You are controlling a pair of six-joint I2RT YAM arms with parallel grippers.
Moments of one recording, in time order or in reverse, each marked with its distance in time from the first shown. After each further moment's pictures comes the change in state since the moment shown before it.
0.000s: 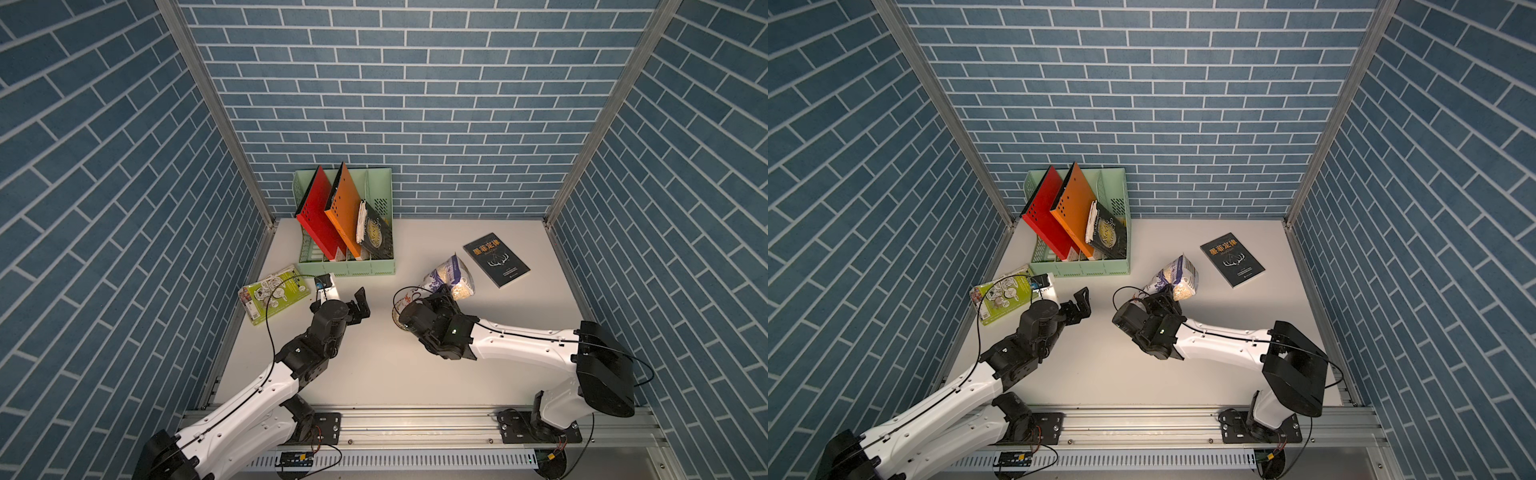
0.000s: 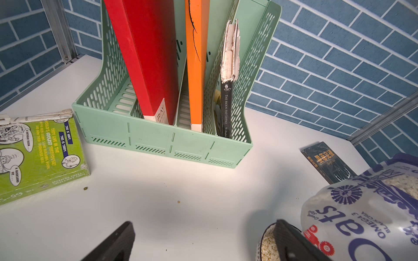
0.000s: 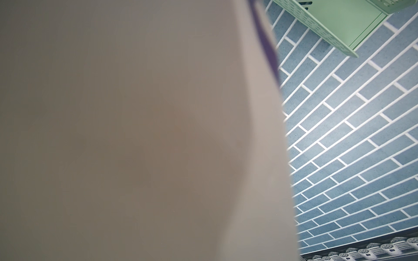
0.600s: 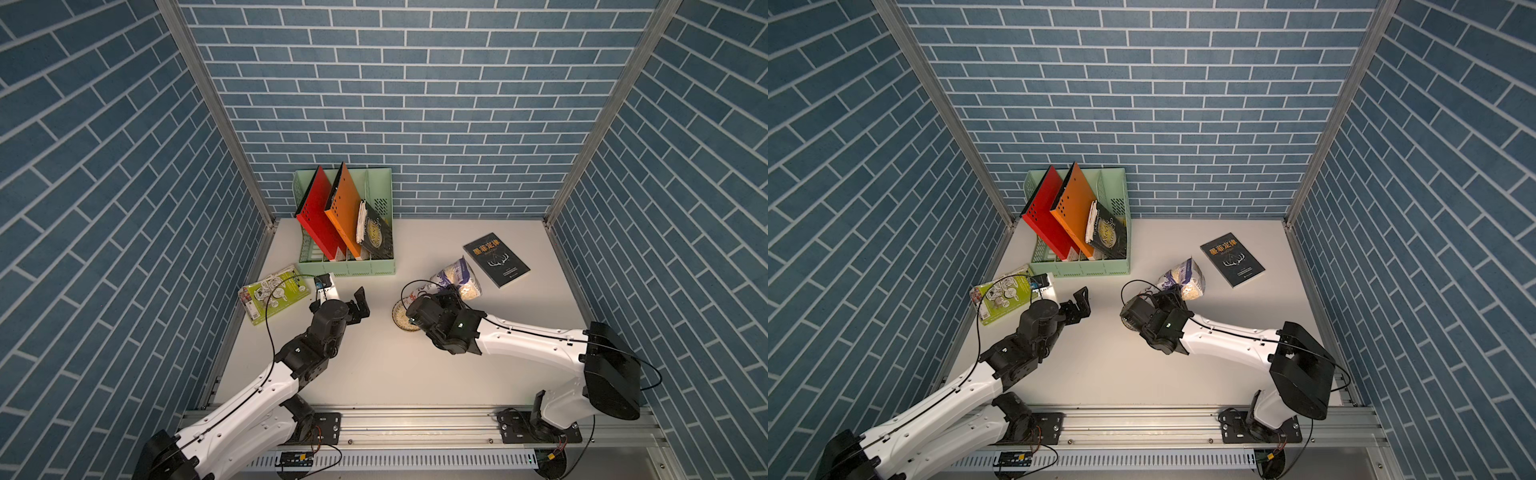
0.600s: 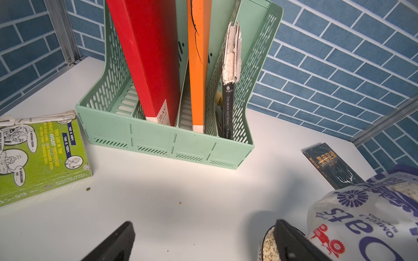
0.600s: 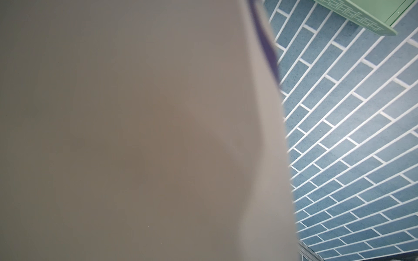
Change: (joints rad) left arm 0.000 0.000 0.003 -0.001 -0.011 0.003; right arm -0.055 -0.029 0.005 -0.111 -0.090 0.149
